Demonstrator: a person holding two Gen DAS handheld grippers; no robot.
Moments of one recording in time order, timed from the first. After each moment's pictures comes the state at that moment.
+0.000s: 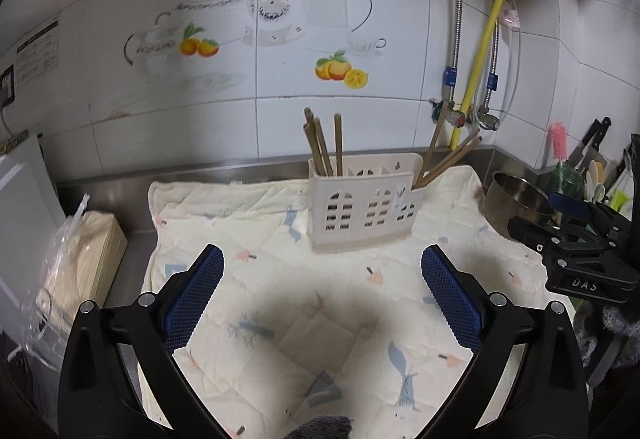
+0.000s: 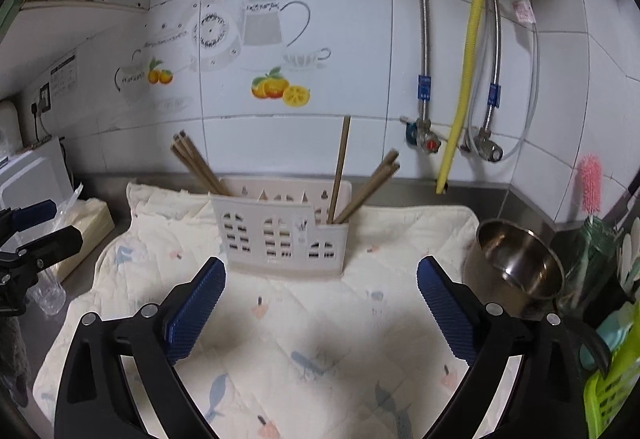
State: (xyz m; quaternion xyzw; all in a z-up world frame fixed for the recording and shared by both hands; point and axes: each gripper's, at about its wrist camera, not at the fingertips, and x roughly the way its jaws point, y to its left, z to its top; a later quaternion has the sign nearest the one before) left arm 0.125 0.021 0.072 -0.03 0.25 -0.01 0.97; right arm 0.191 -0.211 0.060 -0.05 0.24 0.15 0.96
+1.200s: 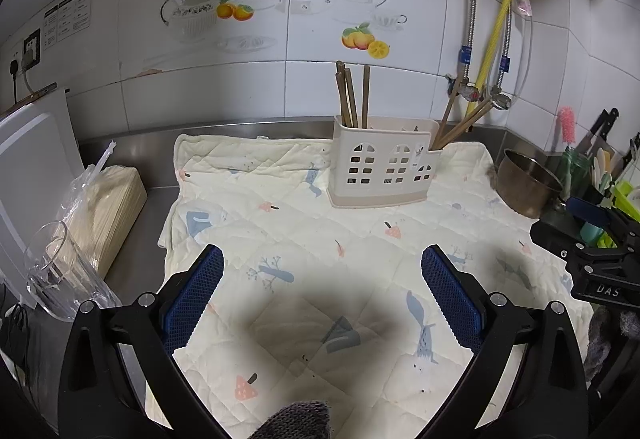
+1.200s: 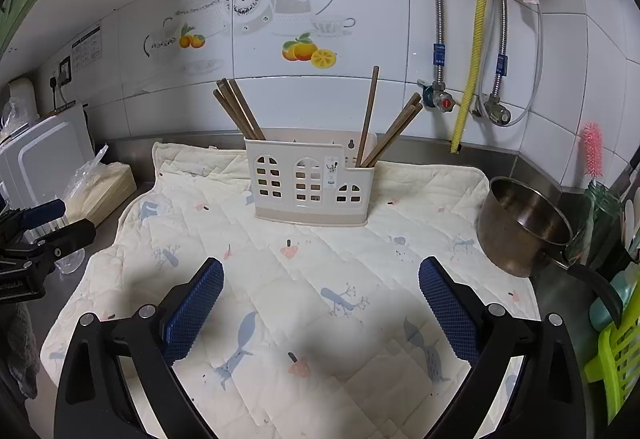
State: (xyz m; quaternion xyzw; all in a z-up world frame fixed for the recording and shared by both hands) left arm 0.084 0.036 0.038 -0.04 0.27 0.01 0.96; right arm 0.140 -0.201 0.029 -0.05 0.26 0.16 0.95
